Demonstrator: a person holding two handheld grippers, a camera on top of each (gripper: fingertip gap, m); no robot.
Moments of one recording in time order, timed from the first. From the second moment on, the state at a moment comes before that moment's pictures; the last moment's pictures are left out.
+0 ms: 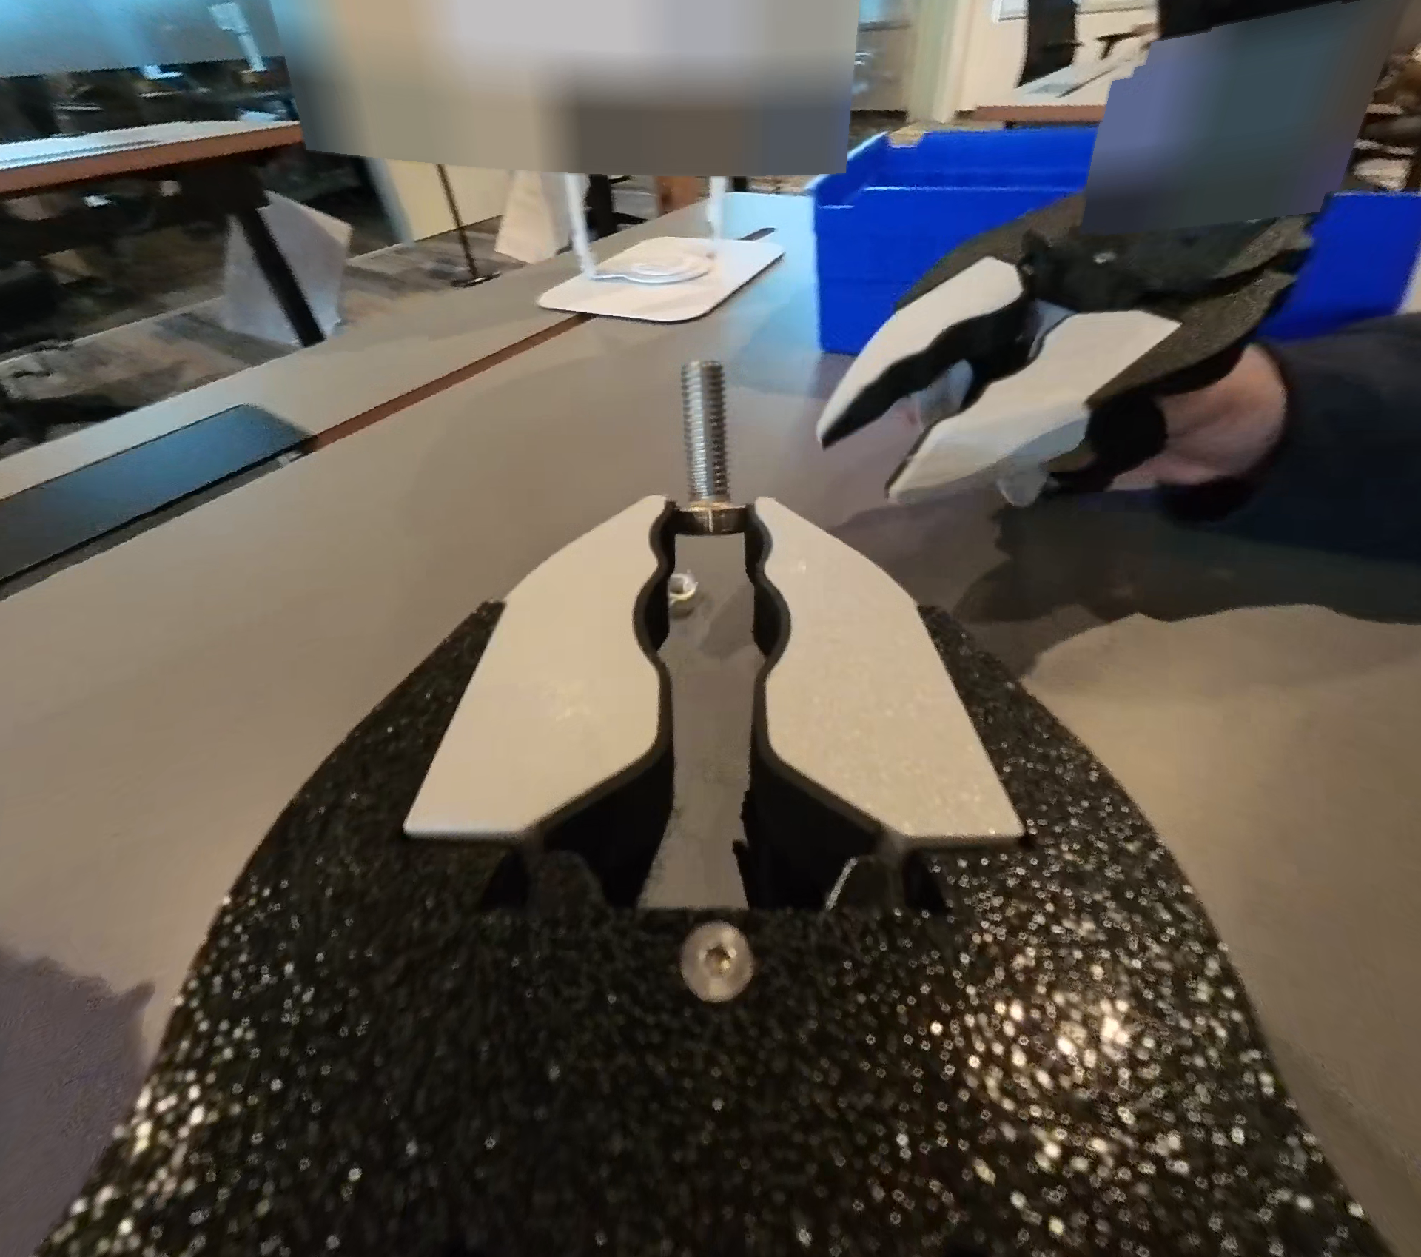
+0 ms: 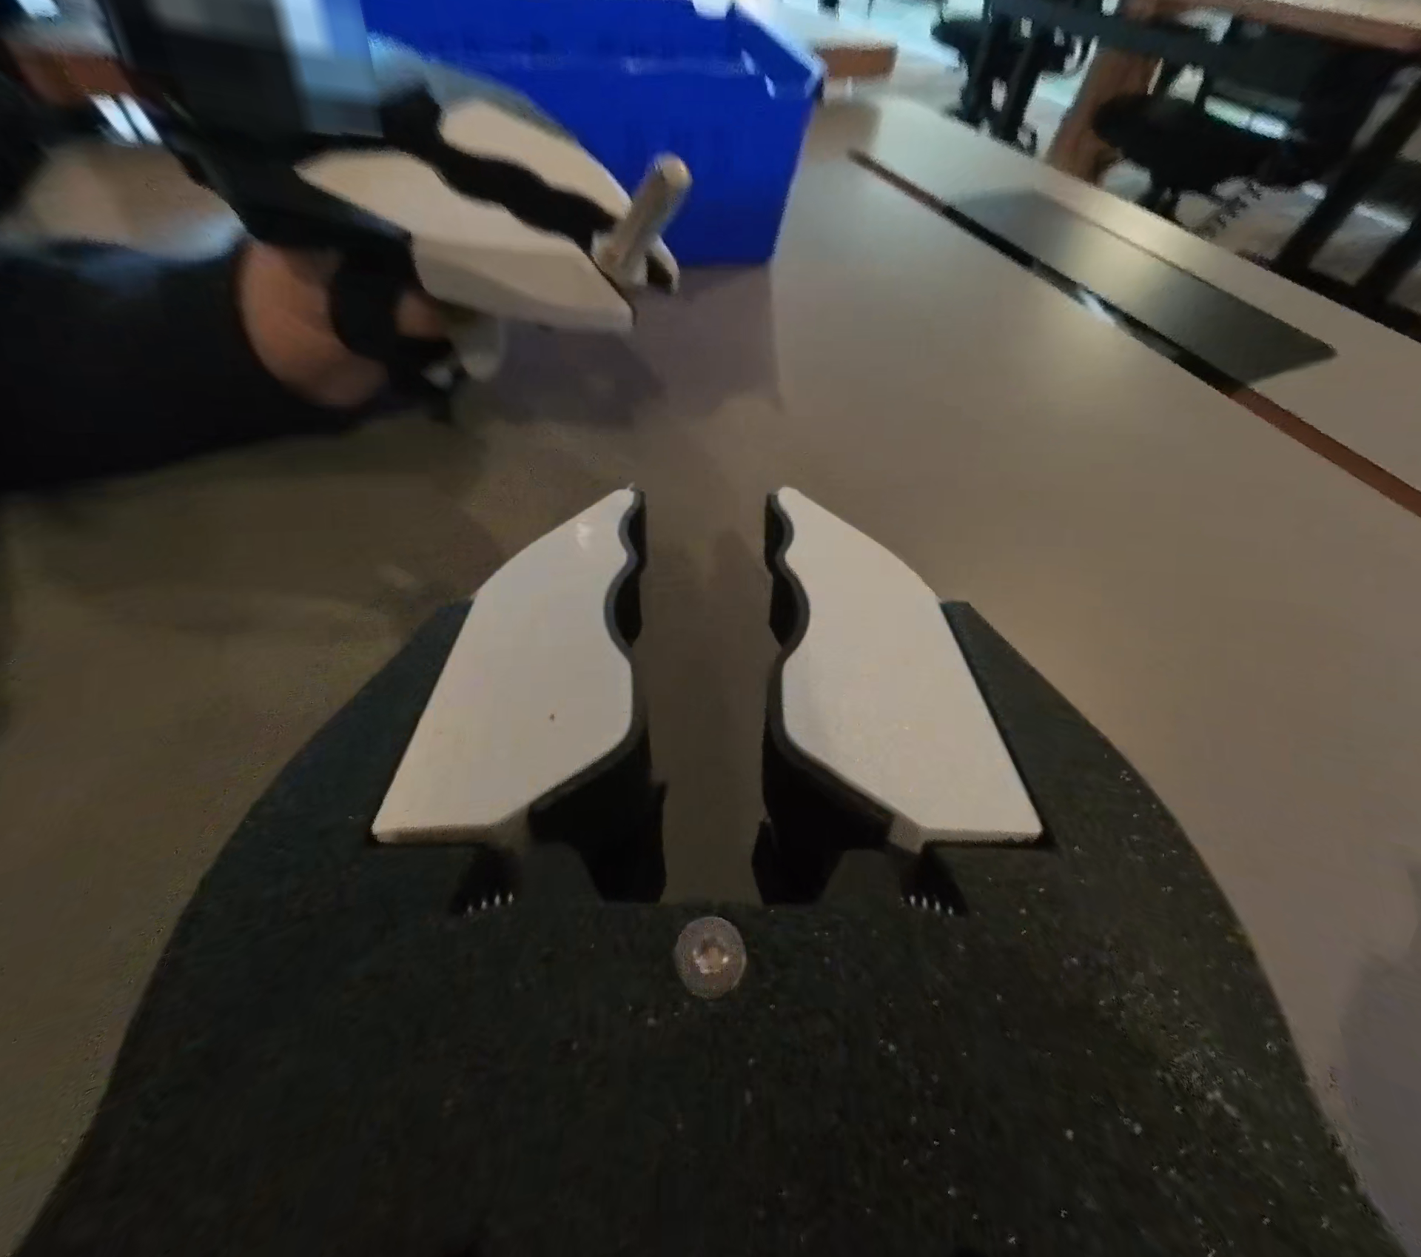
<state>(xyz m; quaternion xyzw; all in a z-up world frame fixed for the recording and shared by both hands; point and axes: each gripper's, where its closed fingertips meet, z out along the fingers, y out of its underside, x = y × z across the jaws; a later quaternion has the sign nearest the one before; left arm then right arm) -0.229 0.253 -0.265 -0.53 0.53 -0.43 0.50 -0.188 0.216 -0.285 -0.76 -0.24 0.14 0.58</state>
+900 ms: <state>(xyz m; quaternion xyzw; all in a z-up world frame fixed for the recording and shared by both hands) -0.238 0.272 -0.265 -0.55 0.55 -0.37 0.51 -0.175 0.279 -0.356 -0.93 -0.31 0.09 0.15</state>
